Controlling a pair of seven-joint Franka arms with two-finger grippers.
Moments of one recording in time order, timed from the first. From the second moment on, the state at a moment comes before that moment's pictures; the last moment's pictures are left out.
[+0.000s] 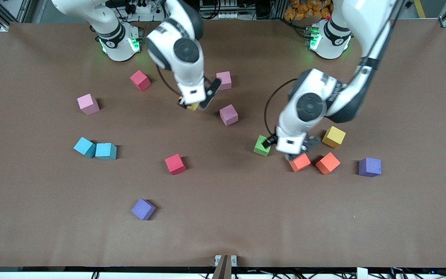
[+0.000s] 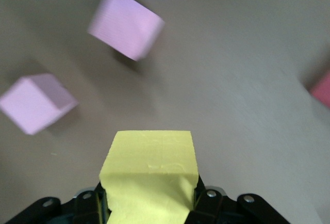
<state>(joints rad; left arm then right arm) -0.27 0.43 -0.23 -1.68 0.00 2.03 -1.10 0.61 0.25 0.27 -1.92 -0.03 2.02 -0.22</state>
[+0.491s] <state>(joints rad) -0.17 0.44 -0.23 -1.60 0.05 1.96 -1.08 0.88 0.43 0.28 -1.76 -0.06 2.13 -0.24</state>
